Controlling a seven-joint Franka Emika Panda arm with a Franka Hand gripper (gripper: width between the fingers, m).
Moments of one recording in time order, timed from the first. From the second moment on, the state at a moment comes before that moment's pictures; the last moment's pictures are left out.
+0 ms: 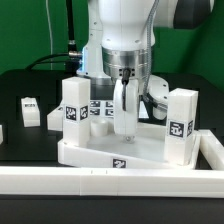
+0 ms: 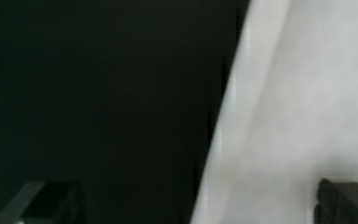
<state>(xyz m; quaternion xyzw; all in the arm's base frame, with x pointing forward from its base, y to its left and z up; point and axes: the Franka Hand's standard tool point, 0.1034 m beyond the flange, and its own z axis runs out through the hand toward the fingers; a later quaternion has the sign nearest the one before) 0.480 0.018 0.012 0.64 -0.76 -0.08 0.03</state>
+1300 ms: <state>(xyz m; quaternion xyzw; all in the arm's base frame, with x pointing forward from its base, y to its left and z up) 0.488 -0.005 0.018 0.70 -0.71 -0.08 0.02</state>
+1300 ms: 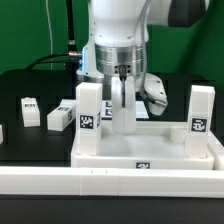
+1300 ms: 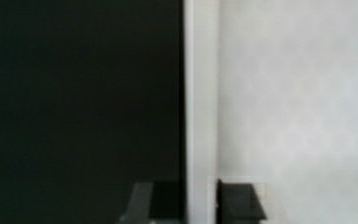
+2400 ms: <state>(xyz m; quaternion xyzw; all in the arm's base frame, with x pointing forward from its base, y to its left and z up) 0.491 -0.045 0.020 0.90 -0.42 -0.06 0.01</state>
